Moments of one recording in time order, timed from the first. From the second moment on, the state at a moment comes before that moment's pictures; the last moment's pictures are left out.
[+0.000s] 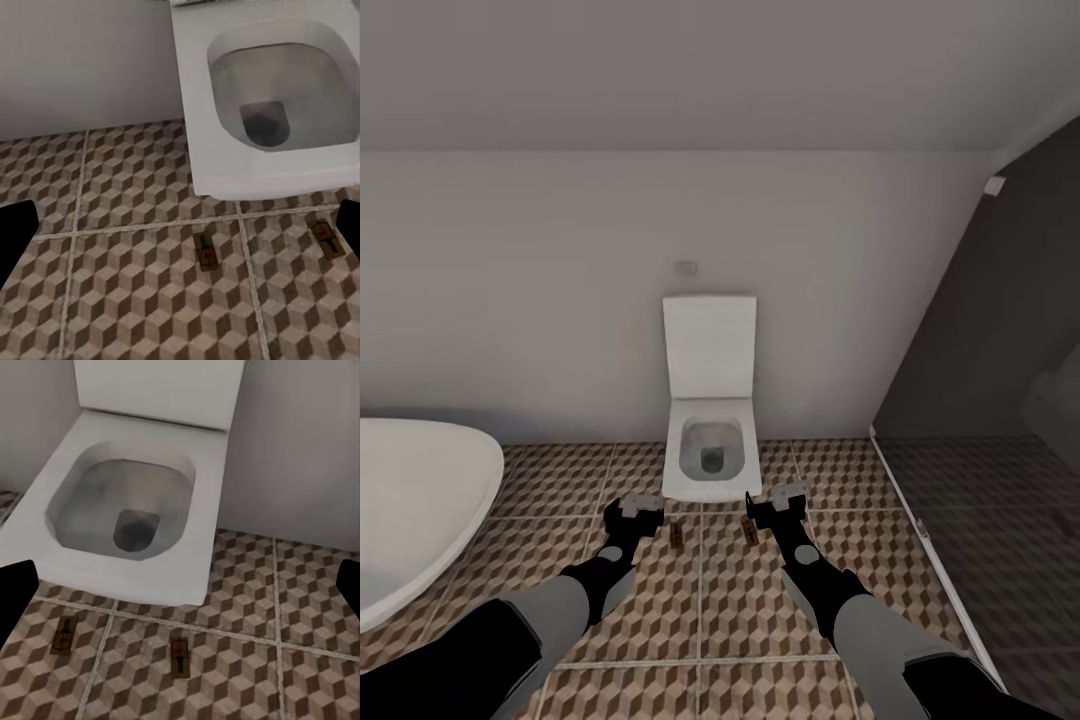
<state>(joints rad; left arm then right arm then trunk) -0.90 -0.12 -0.67 0.03 0.50 -0.40 0.18 -0.79 0.17 0.09 -0.24 0.20 -0.37 -0.13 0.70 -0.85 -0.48</state>
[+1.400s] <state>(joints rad) -0.89 -0.12 -0.67 0.03 0.50 -0.40 0.18 -0.79 0.17 0.09 -0.24 0.20 -0.37 -0.13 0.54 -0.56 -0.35</state>
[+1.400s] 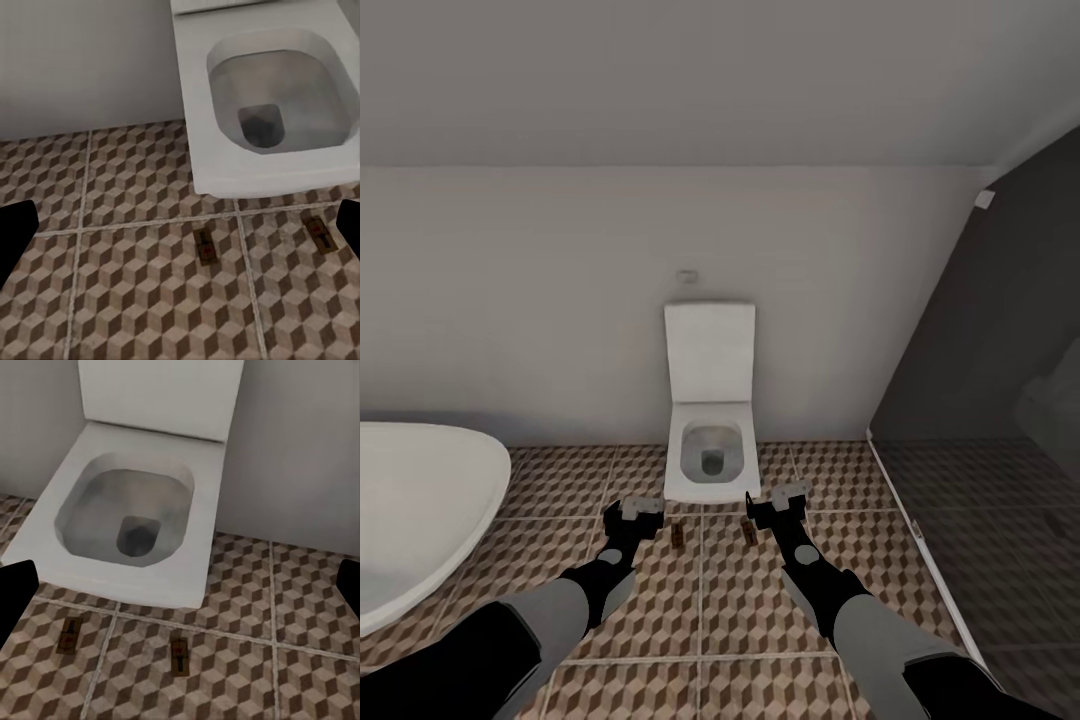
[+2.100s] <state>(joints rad) -0.89 -0.12 -0.67 0.03 0.50 -0.40 0.18 -0.79 0.17 0.09 -0.24 0.20 -0.37 -0.13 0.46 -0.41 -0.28</state>
